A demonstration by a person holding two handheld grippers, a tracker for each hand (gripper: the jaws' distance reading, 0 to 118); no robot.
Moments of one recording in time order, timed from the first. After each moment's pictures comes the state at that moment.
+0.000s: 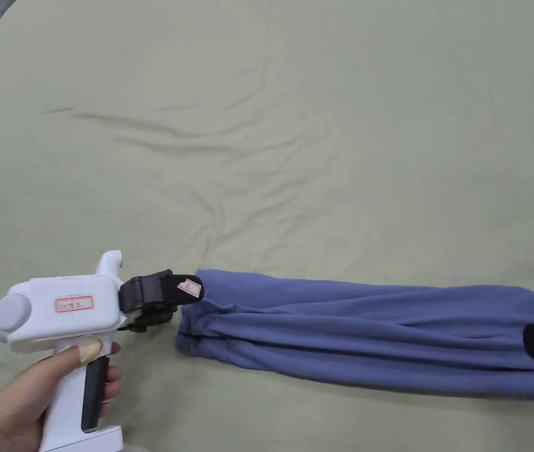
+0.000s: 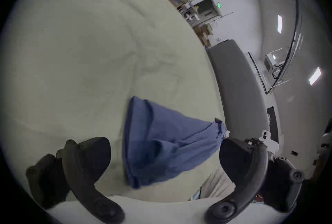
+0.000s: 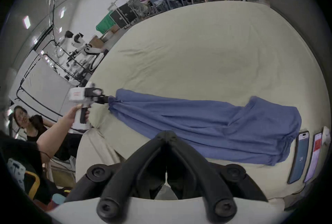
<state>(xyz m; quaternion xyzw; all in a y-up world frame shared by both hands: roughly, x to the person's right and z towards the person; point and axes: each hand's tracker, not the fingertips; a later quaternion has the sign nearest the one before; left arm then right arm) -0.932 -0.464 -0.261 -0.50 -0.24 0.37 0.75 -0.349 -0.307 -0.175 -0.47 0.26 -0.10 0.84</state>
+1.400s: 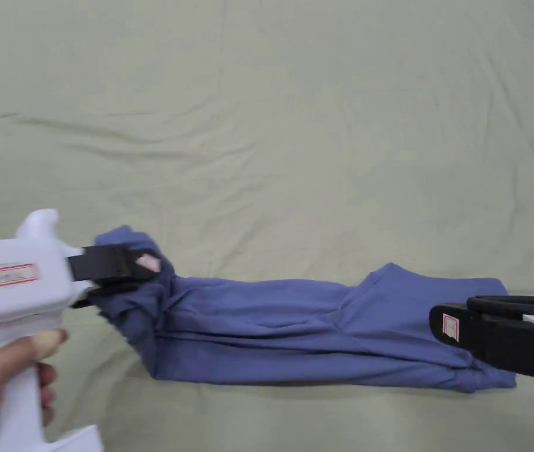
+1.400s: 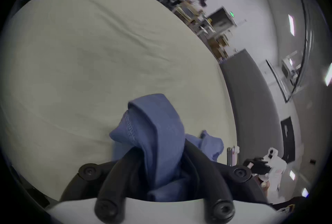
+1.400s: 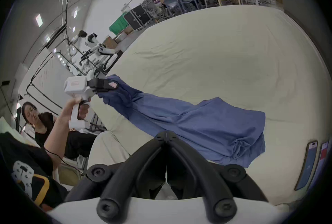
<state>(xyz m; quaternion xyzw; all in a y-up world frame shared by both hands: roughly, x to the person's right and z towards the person) -0.844 -0.341 -0.247 -0.45 -0.15 0.30 0.83 -0.370 -0.303 -0.184 -0.45 0.30 -0.12 0.83</state>
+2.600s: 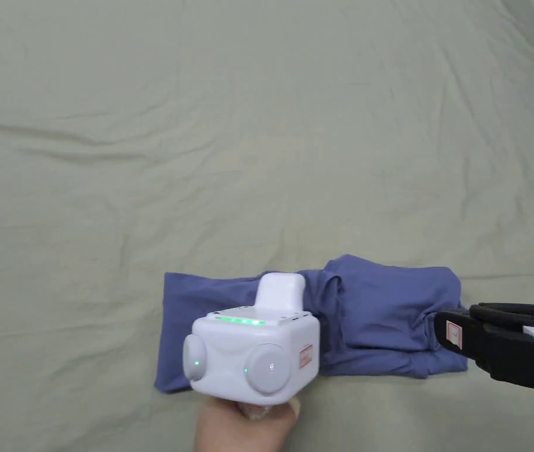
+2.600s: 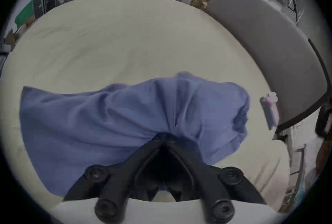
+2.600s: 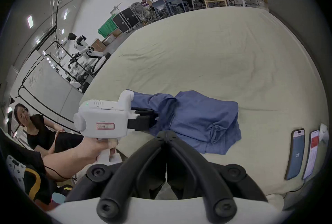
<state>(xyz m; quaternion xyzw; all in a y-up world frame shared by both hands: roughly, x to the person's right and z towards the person) -0.594 -0.434 -0.229 -0.49 -0.21 0.08 0.85 -0.327 -0.296 -0.150 -0.45 0.25 -0.10 0.85</state>
